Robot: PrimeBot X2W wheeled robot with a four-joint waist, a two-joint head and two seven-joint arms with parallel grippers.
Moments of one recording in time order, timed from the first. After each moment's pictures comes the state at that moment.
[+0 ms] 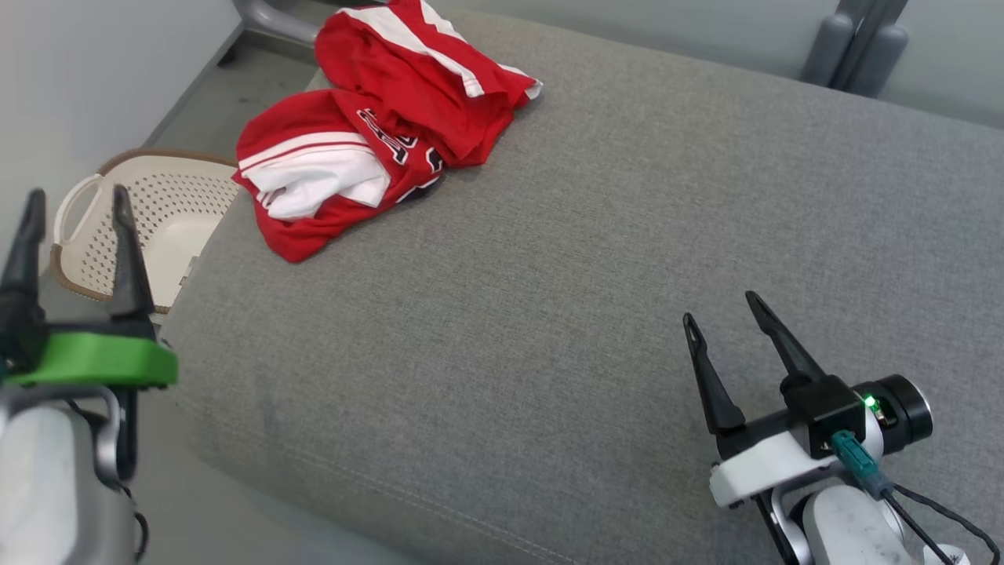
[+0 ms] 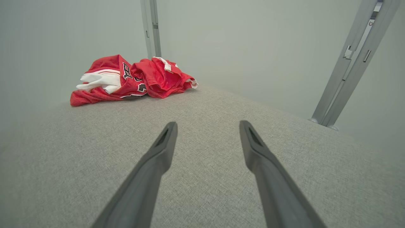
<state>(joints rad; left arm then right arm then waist) -0.34 0.22 0.10 0.24 -0.16 -0.10 -0.26 -0.08 -0.05 0.11 0.12 -0.10 0.13 -0.26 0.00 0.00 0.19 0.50</state>
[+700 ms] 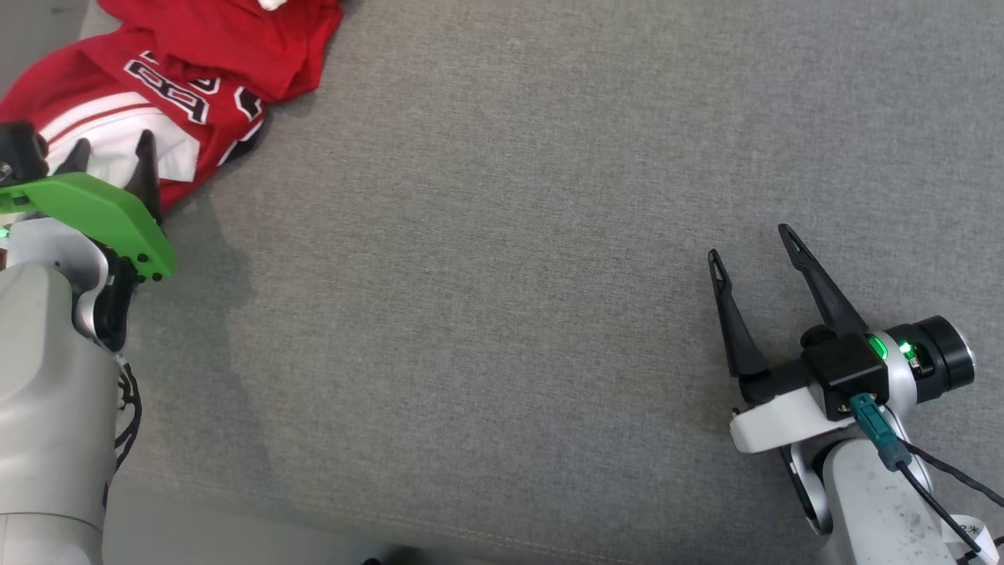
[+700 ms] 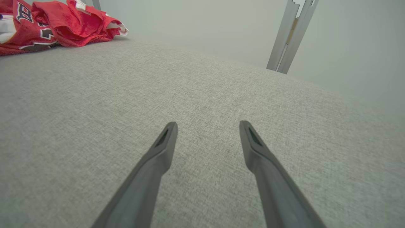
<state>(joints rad) -0.85 0.31 -0.12 0.90 -0.43 -0.13 0.02 -0.17 -0.05 0.06 0.05 -0.23 0.13 -0.26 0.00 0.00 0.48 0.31</state>
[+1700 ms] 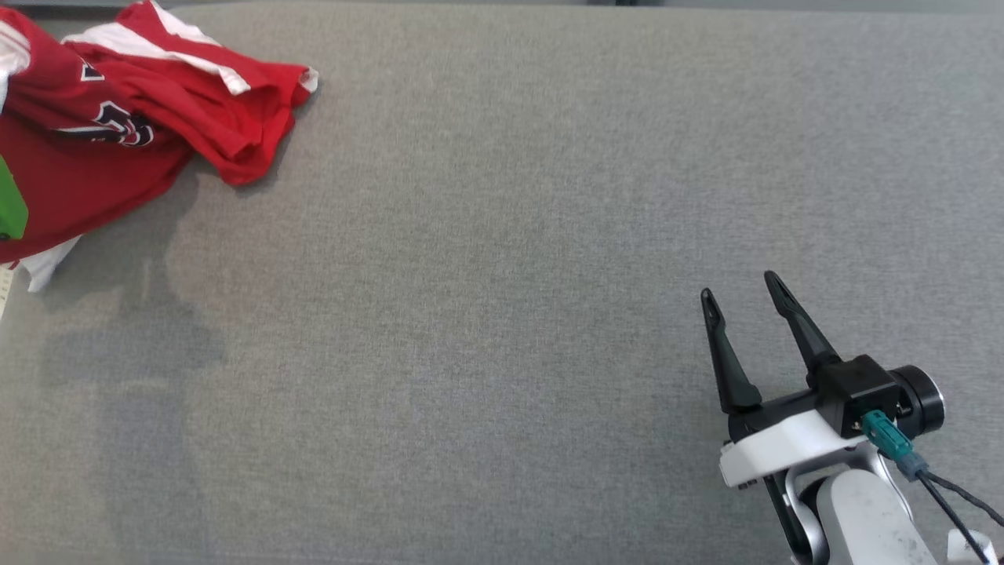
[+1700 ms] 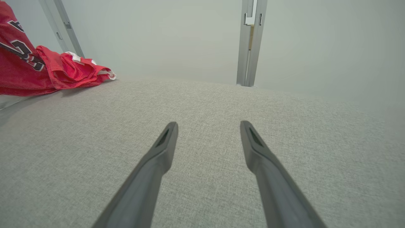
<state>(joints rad) -0.95 0.61 -0.43 0.80 -0.55 -0.13 0.00 -0.13 -0.05 0.09 0.12 -0.01 0.13 -0.26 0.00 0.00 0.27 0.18</state>
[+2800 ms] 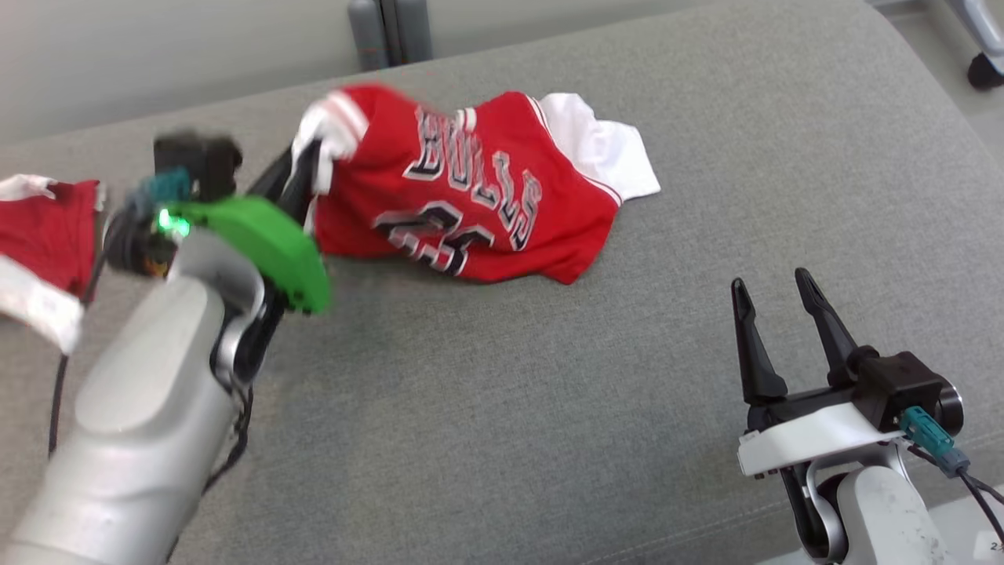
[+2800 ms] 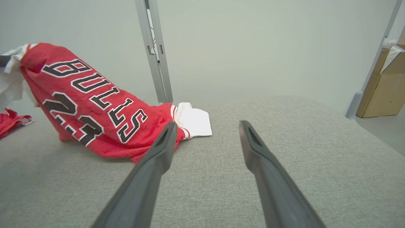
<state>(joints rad) -0.79 0.33 -0.61 0.54 -0.73 -0.03 0.00 -0.11 -0.05 0.04 0.11 0.11 0.13 -0.26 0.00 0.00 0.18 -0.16</state>
